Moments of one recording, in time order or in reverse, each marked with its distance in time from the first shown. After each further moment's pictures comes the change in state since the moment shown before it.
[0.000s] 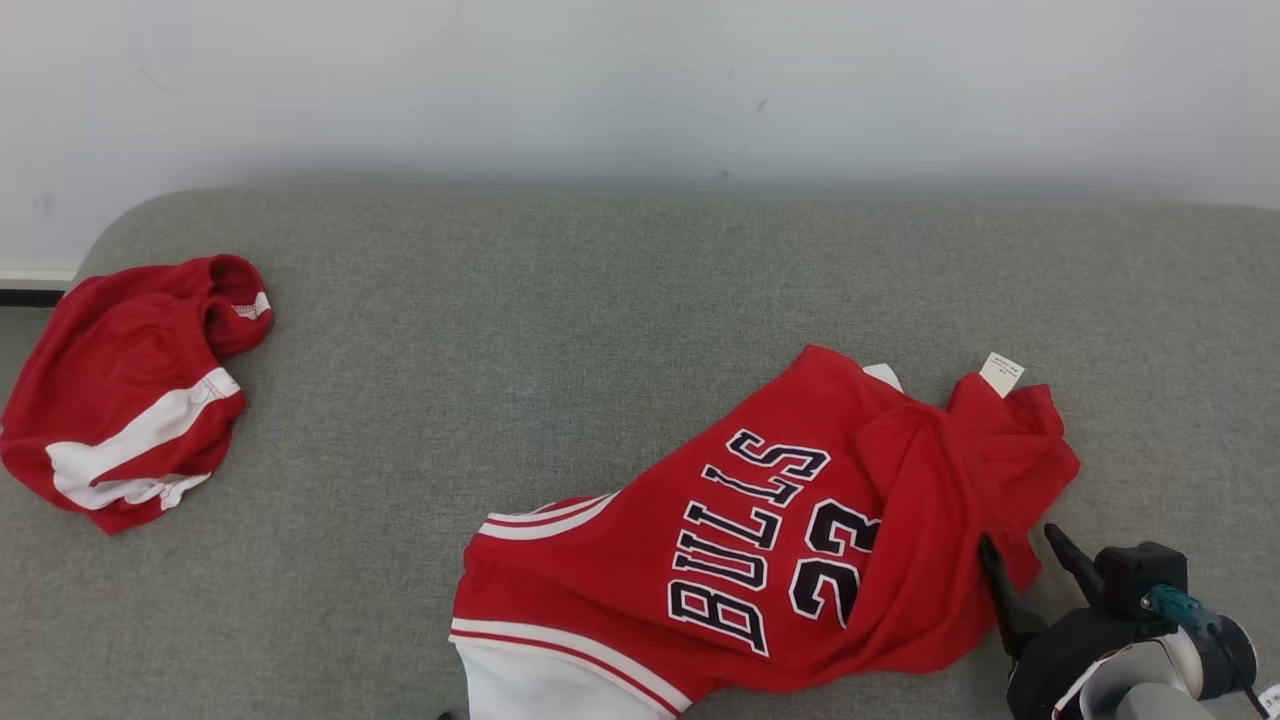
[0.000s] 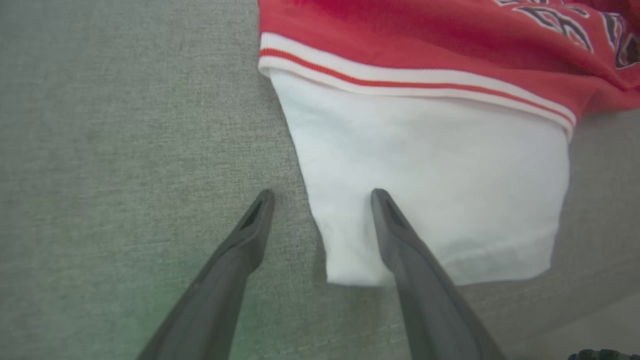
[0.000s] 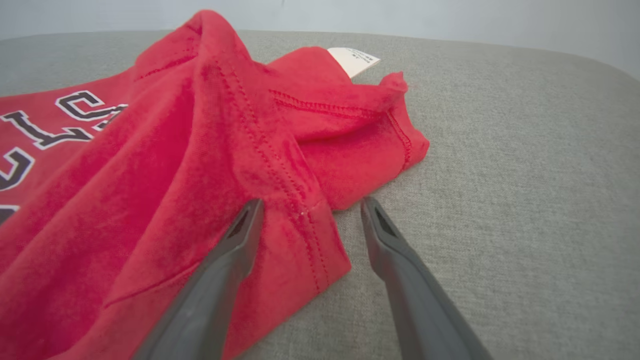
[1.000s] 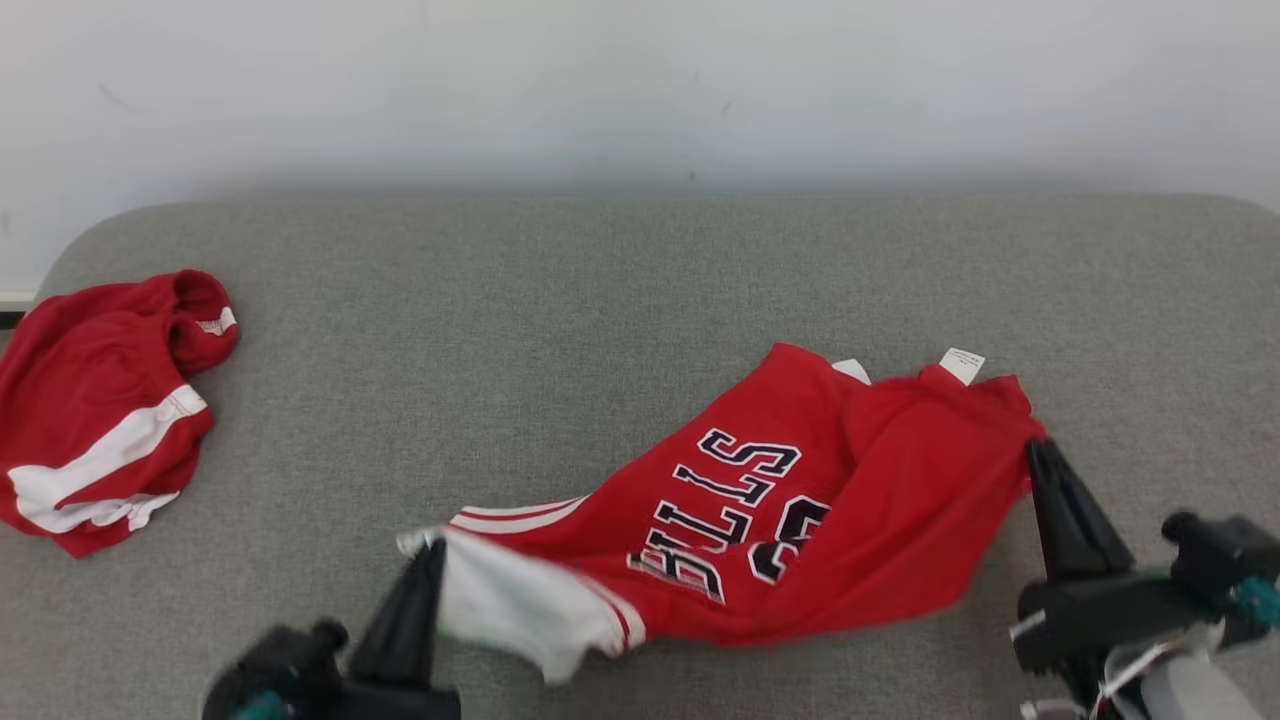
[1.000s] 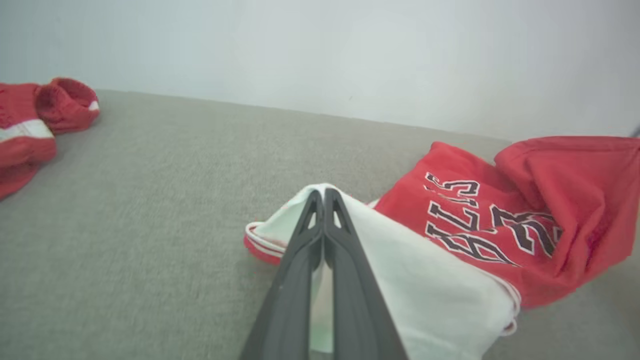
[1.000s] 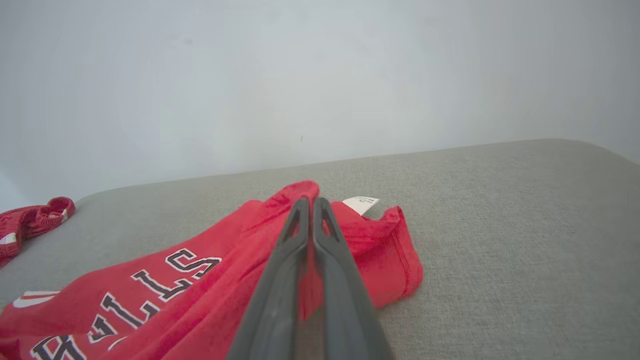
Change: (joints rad) left arm -0.003 -0.018 0.151 -0.340 -0.055 0.000 0.000; right arm 0.172 0.018 -0.135 -0.475 0.087 0.000 0.000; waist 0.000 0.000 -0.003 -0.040
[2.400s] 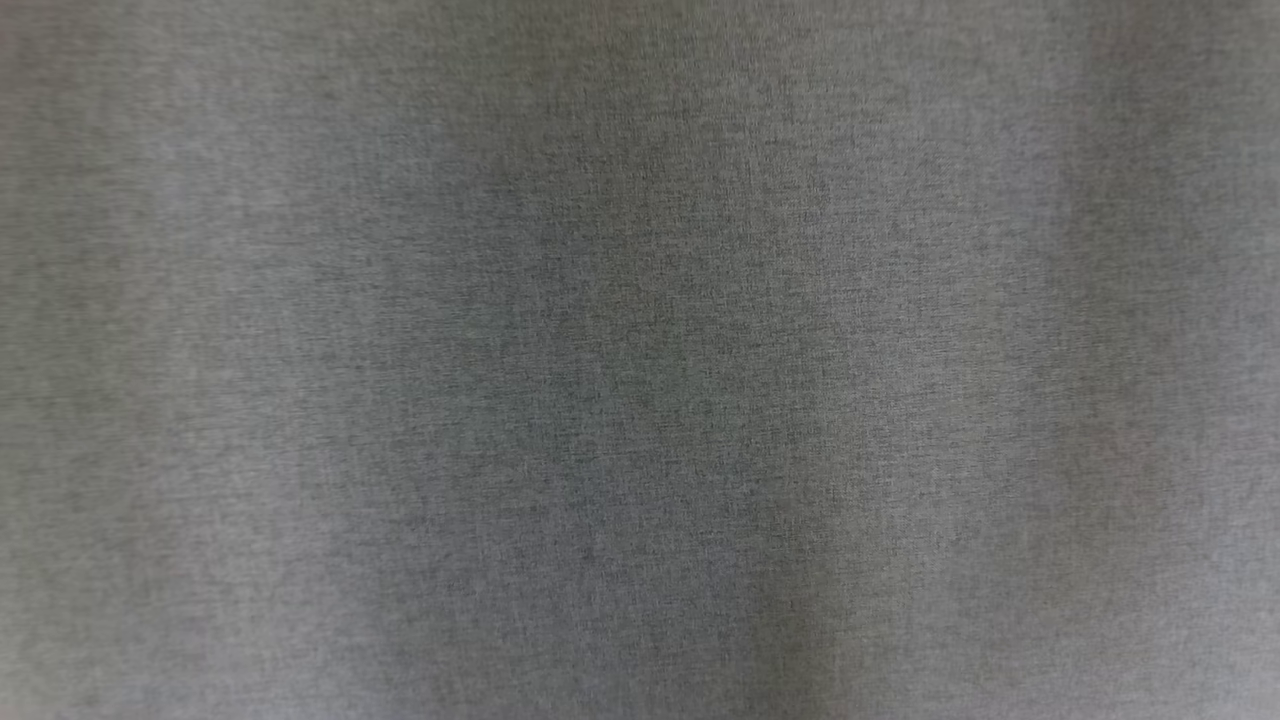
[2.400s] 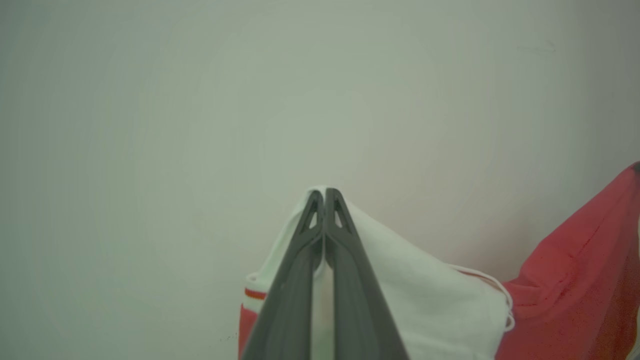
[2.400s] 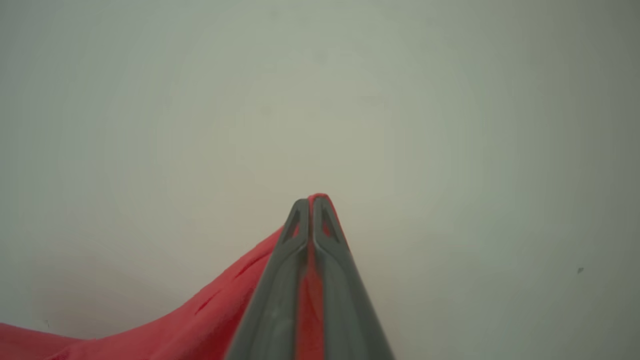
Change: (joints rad) left arm -2.030 0.172 -0.350 0.535 -0.242 0.000 0.193; right arm -1.770 -0.030 0.011 0.631 0.099 0.000 0.117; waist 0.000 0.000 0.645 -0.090
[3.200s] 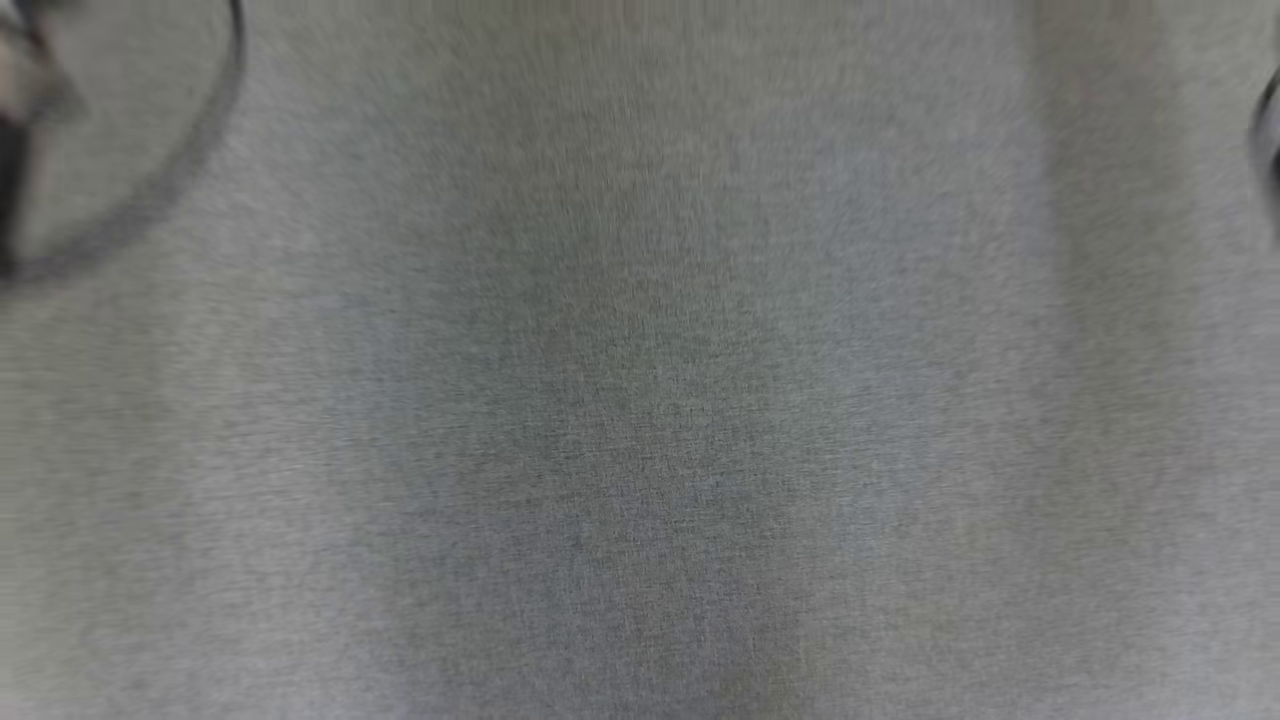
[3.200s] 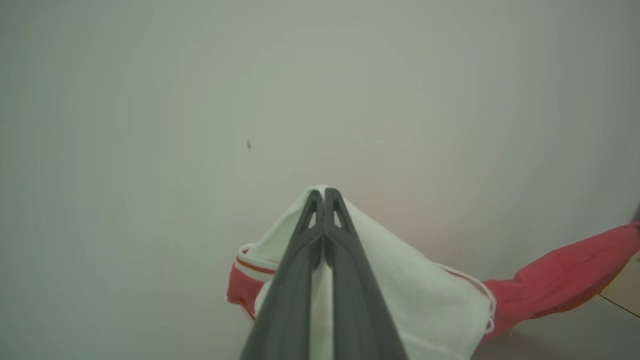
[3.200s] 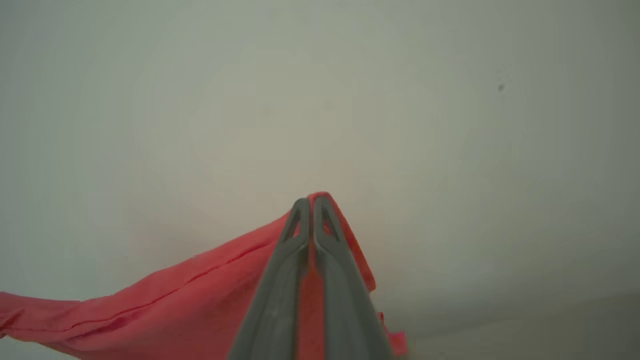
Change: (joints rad) left arm 0.519 0.071 -0.037 -0.083 -0.230 0.015 -0.189; right arm 0.539 -0.035 0.123 -0.172 0.222 0.000 -0.109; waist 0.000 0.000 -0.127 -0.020
